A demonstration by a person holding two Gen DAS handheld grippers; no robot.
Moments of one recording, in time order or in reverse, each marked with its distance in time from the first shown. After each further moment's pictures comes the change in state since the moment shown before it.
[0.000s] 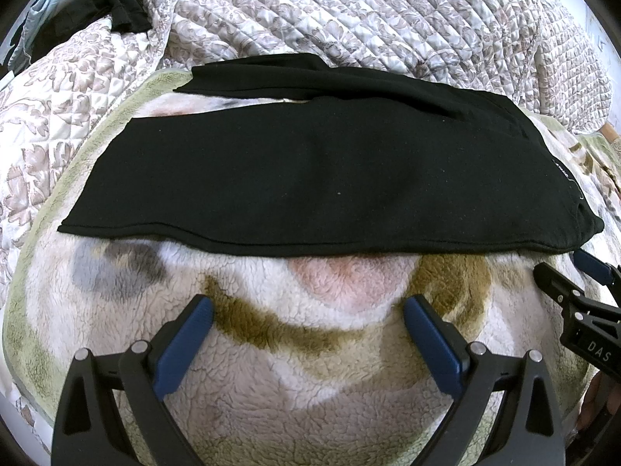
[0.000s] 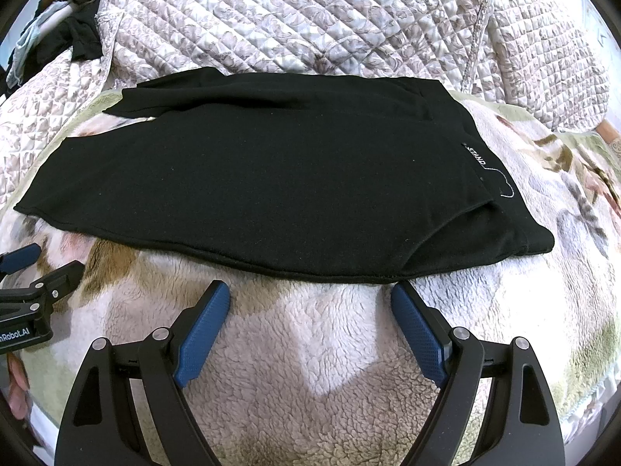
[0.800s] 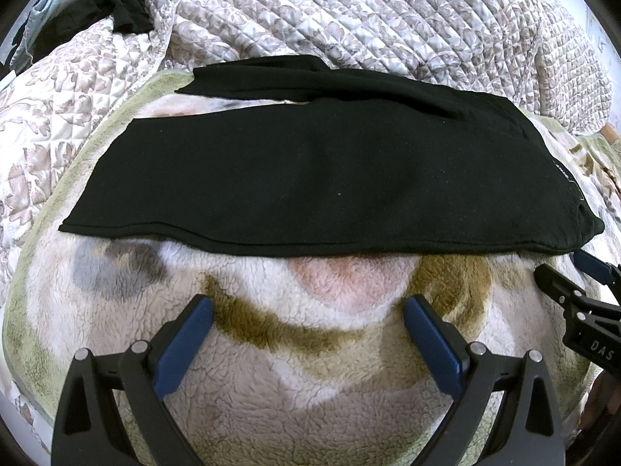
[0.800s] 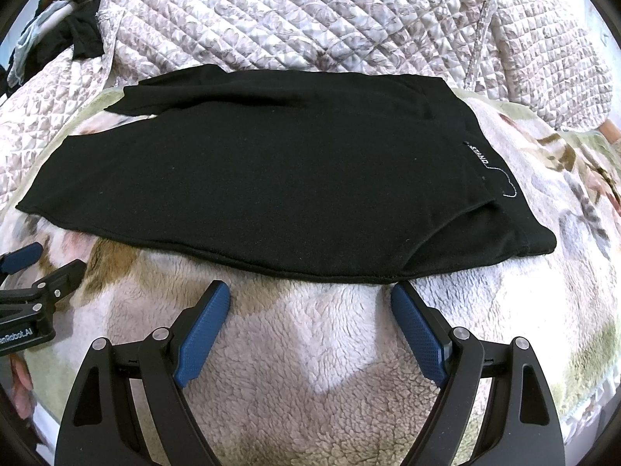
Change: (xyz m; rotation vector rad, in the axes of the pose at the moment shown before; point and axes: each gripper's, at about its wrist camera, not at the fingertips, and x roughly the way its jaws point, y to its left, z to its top) left arm 0.003 0.002 0.002 0.001 -0.008 0.001; right arm 0.004 -0.001 -0.001 -0.008 0.011 0.010
